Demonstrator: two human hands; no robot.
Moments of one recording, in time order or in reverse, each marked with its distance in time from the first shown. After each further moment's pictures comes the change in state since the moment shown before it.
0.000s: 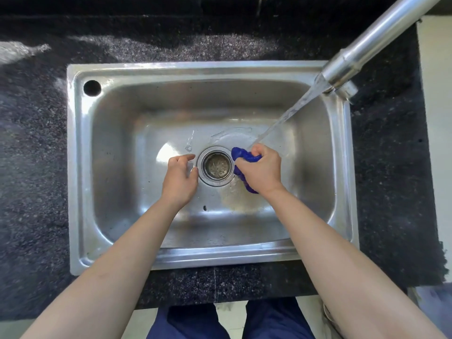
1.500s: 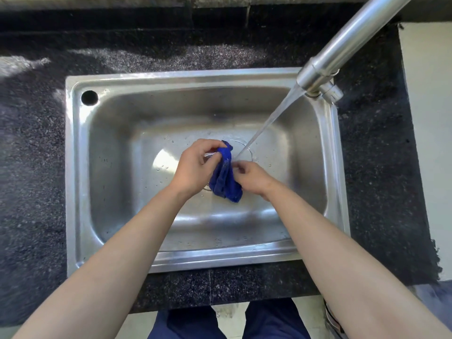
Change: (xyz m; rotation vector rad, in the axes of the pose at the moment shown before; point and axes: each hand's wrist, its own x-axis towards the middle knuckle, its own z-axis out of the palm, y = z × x) left_hand -0.007 0.085 -0.009 -0.351 -0.057 0.246; right_hand 0.021 0.014 -0.005 -0.195 -0.552 0.158
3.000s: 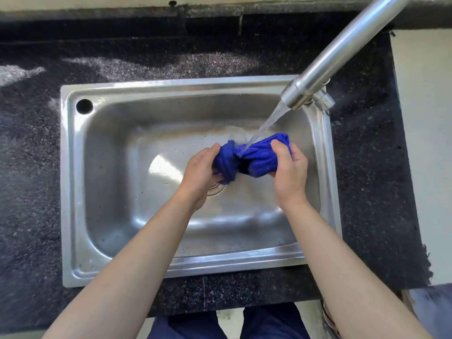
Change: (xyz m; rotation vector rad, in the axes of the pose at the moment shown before) left_hand 0.006 0.016 0.027 -0.615 0.047 -0.459; right_hand -0.059 -0.024 -0.039 0.718 0.647 -0.316
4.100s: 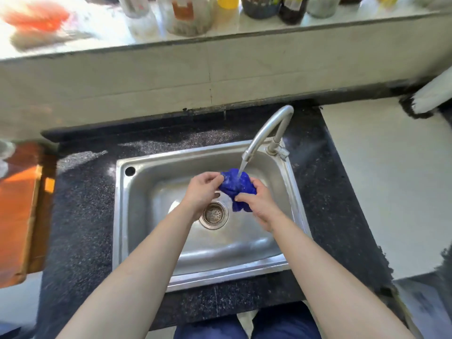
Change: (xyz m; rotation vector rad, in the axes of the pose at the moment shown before) left_hand -0.074 0.095 0.019 0.355 -0.047 0.150; right_hand -0.053 -0.070 0.007 -0.125 -0.344 0.215
